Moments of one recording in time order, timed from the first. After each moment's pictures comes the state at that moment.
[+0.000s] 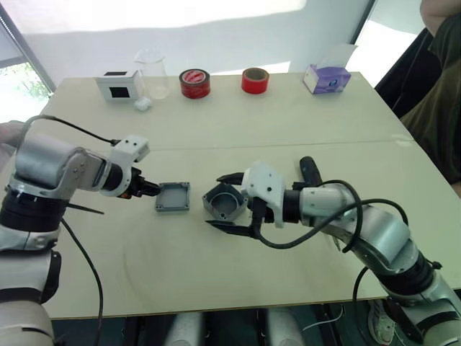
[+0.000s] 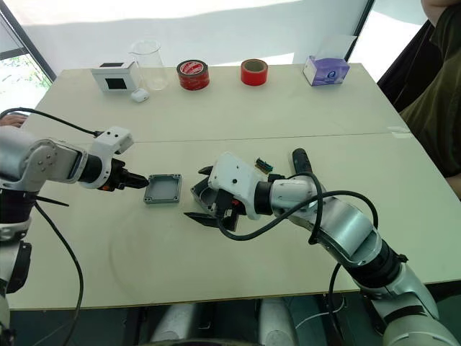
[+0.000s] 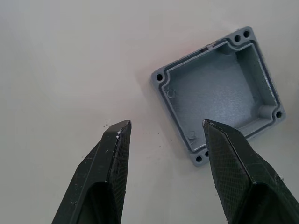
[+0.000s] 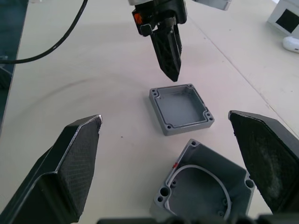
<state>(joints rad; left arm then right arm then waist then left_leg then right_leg) -0.88 0.88 -0.17 0.04 -0.67 1.61 -0.43 -0.59 -0.63 0.38 -0.61 0.52 0.78 0.59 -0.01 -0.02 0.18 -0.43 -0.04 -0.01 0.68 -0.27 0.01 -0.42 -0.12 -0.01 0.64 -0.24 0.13</state>
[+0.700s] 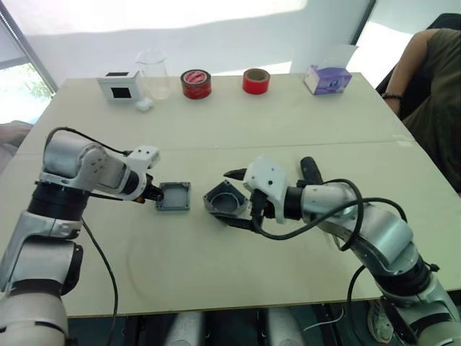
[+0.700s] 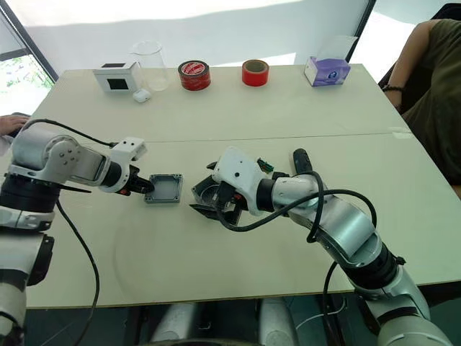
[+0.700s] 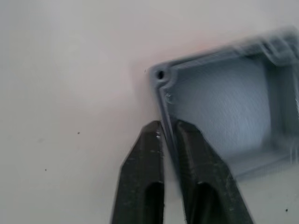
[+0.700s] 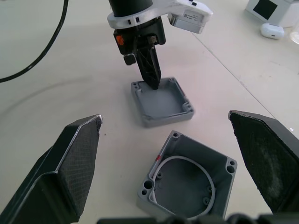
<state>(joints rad) -0.91 0.74 -0.18 0.19 -0.77 1.61 -0.21 -0.58 -0.58 0.31 -0.64 0.51 0.90 0.56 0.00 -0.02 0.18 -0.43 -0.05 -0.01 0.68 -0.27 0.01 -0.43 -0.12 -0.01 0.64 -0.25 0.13</state>
